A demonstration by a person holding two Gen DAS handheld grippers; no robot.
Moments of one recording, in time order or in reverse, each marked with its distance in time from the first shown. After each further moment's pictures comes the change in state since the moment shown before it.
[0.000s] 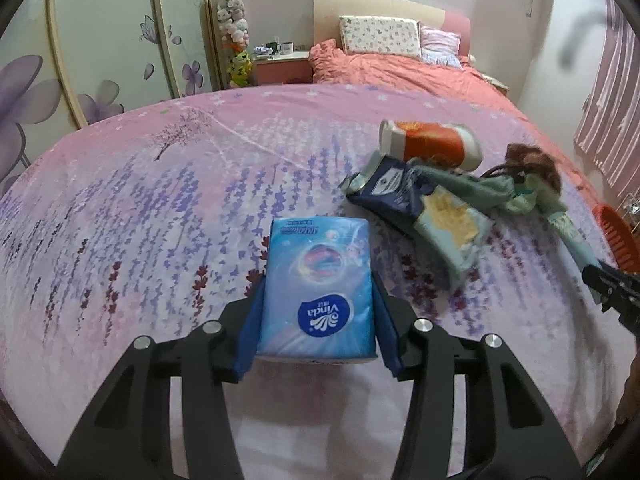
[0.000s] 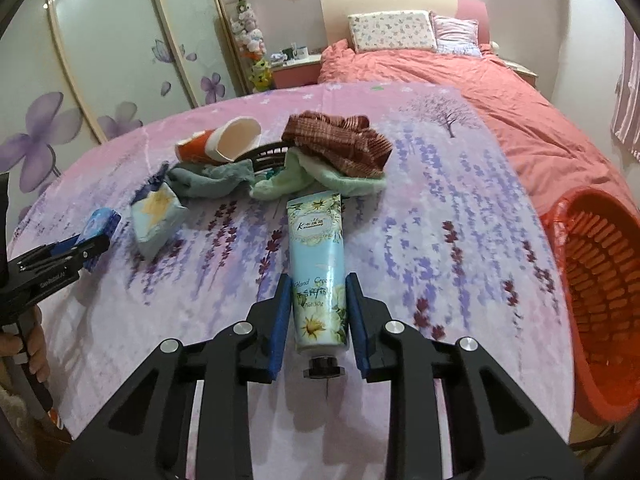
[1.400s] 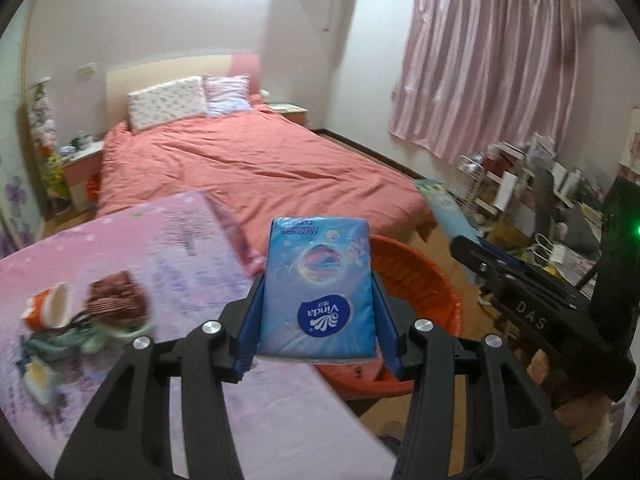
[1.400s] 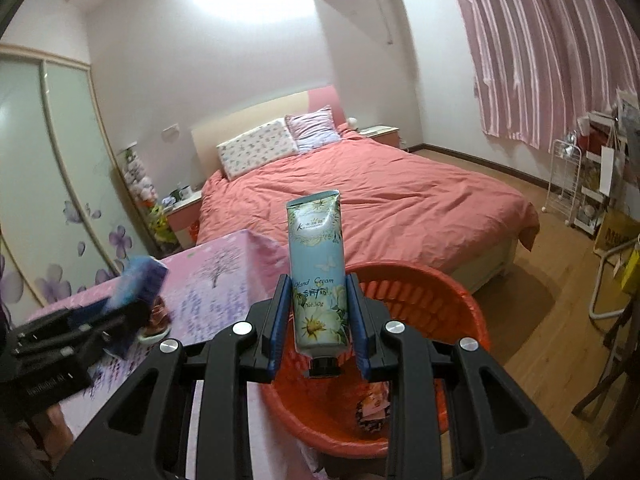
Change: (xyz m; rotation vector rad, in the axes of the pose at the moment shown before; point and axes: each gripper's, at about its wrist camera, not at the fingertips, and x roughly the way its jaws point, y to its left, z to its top) left arm -0.098 -0.369 0.037 0.377 -0.158 -0.575; right arm -0.162 -0.211 -0.009 0.342 -0.420 -0.279
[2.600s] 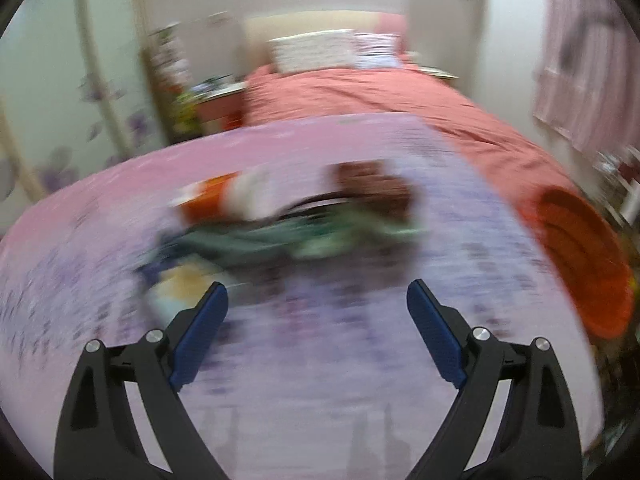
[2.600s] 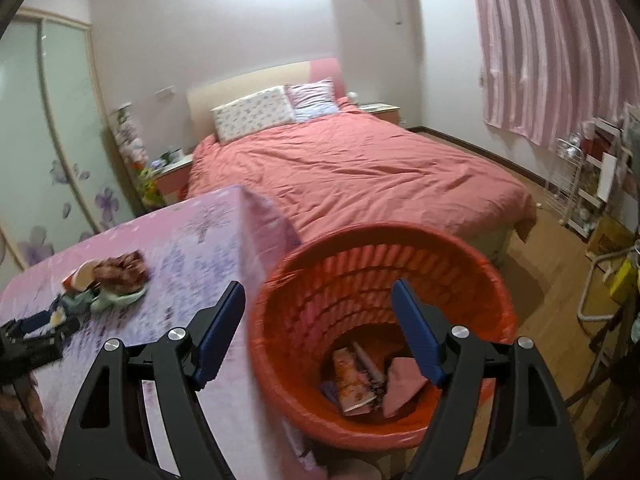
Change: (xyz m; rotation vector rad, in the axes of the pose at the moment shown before) left arm -0.033 0.198 -0.093 -0.227 0.139 0.542; right arm 0.029 0.030 -0.033 -0.100 0.104 -0.034
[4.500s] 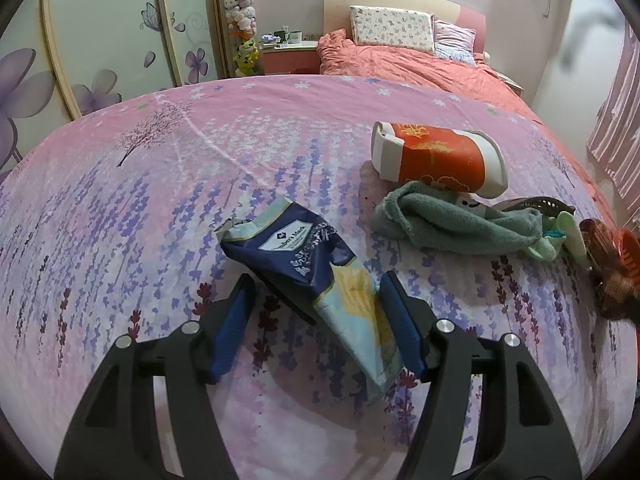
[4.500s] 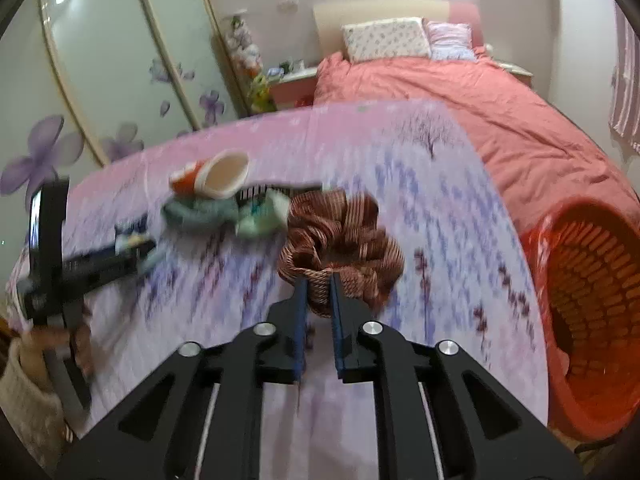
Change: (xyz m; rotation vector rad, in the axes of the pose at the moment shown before) left arm 0.057 0.134 -0.014 -0.177 0.106 0.061; right arm 0.050 0.181 -0.041 -0.225 0.283 0.334
